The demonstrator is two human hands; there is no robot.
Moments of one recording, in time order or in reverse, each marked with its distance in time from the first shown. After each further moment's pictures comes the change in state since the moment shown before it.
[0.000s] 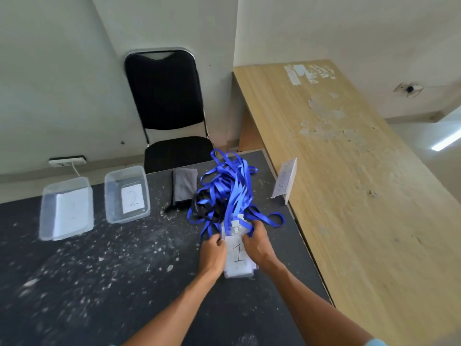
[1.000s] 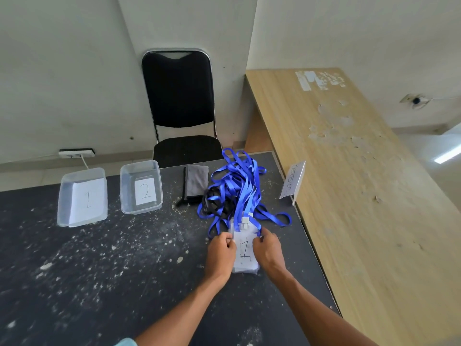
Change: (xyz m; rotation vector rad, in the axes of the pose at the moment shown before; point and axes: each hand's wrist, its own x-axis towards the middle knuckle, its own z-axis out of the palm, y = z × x) left_hand -0.016 -0.014 -0.006 0.092 0.099 0.185; right_hand -0.019 0.008 0.013 -0.138 0.131 0.017
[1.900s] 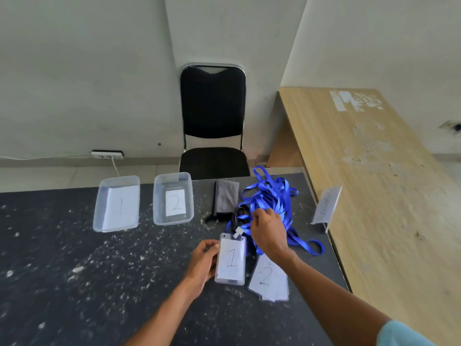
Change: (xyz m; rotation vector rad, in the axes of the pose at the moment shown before) left_hand 0.041 -0.048 -0.103 -0.792 -0.134 -0.369; right_hand 0.043 -0.116 0.033 -0.464 0.070 -0.437
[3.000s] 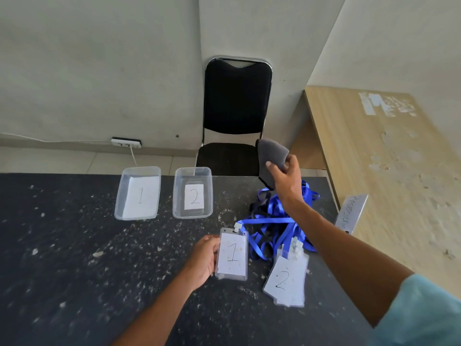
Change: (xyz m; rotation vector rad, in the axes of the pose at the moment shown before) left_hand 0.004 0.020 -0.036 -0.140 -0.058 -0.064; right_hand 0.080 -0.062 -0.048 1.055 0.092 0.019
